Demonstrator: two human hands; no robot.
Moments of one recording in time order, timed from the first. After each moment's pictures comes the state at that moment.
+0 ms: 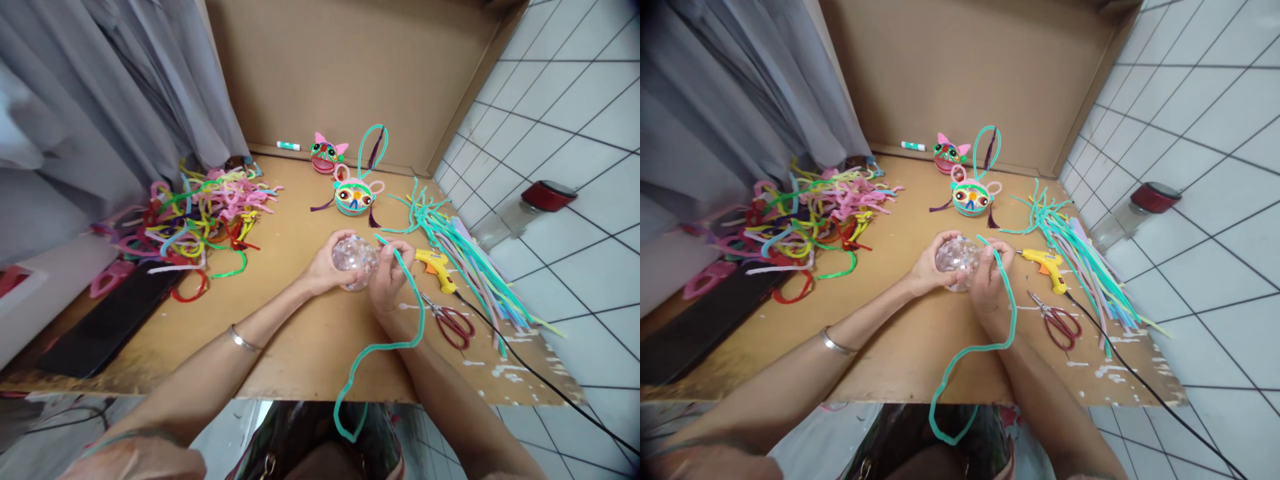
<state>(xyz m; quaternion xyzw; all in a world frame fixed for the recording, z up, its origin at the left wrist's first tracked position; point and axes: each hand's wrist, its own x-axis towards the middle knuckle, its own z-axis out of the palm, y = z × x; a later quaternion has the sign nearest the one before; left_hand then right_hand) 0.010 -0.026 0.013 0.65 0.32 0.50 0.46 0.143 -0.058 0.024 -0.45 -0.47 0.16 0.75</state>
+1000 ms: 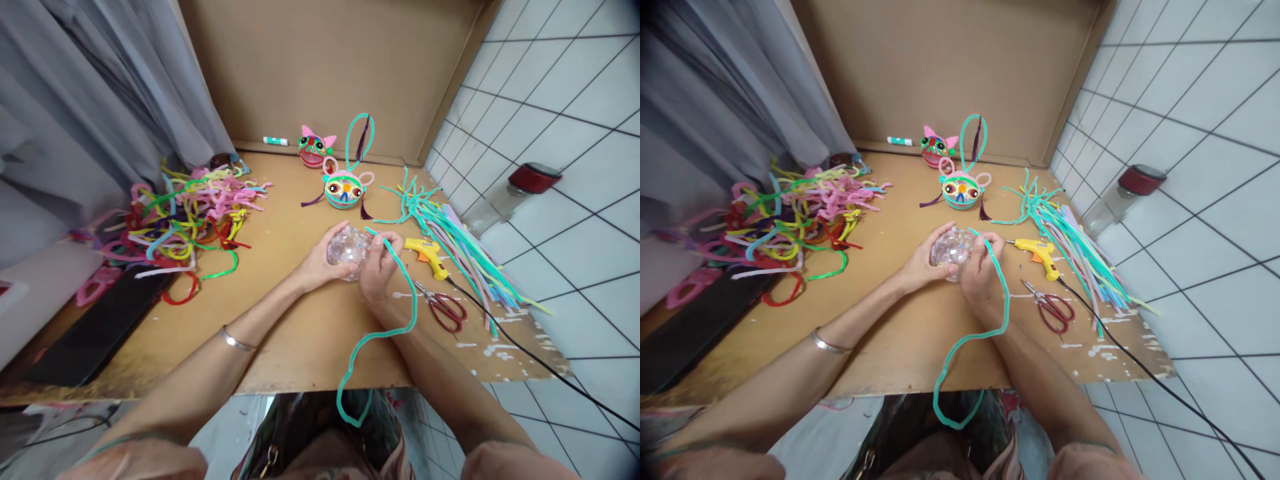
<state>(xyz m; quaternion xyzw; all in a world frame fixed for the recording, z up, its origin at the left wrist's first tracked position) 0.008 -0.032 0.019 0.68 0.33 0.44 0.49 0.142 -0.056 0.021 -0.49 -0.47 0.10 0.73</state>
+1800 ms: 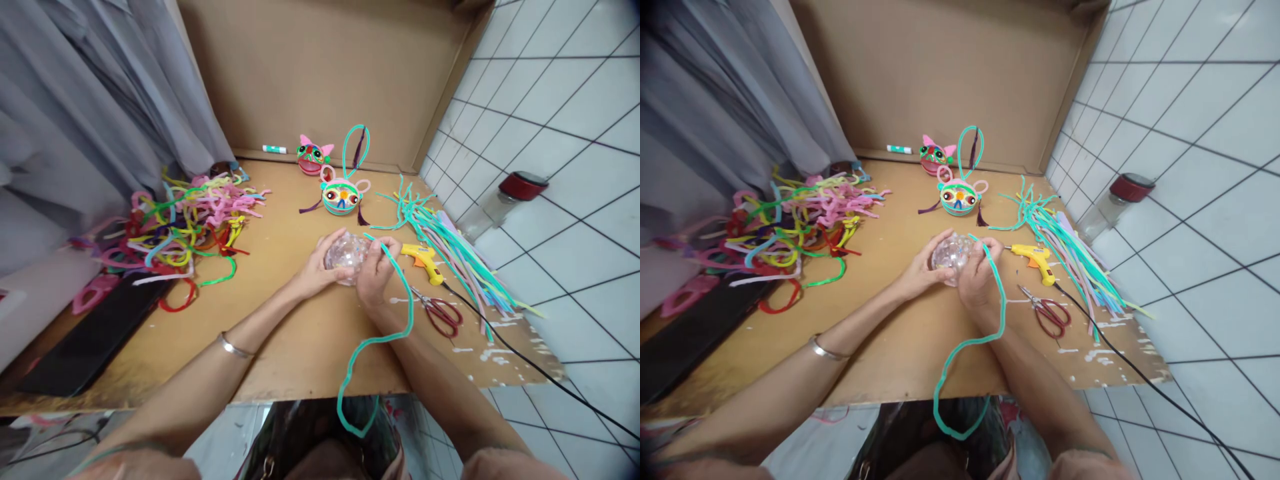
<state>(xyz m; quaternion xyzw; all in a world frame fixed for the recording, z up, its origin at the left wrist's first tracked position) 0.011 -0.030 0.008 0.68 0.31 0.47 0.47 0.142 -0.057 0.024 -0.54 -0.46 0.09 0.70</state>
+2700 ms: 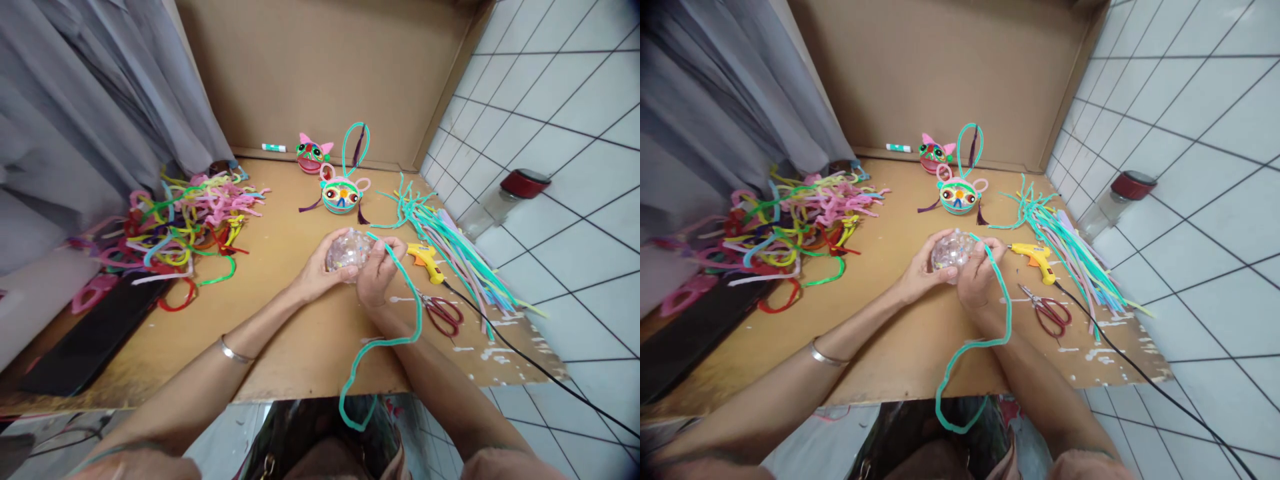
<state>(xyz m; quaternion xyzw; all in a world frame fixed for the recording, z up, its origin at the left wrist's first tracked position) 0.016 -0.044 0.018 0.67 0.29 0.48 0.48 0.139 -0.062 0.031 -0.52 -0.46 0.04 0.72</state>
